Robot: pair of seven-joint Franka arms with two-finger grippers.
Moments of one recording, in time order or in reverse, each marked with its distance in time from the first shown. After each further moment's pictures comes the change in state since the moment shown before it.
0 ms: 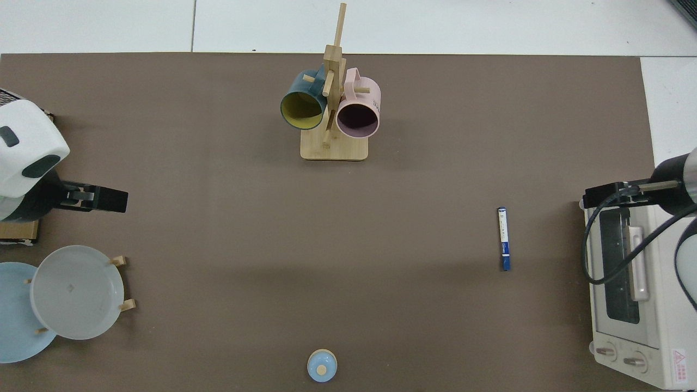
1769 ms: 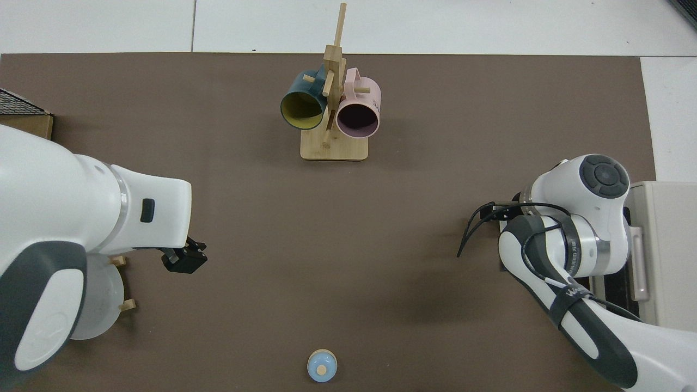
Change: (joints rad) left arm -0.201 -0.029 -0.026 -0.045 -0.041 -0.014 0.547; right arm 0.061 0.292 0.012 -0.381 0.039 0.580 0.173
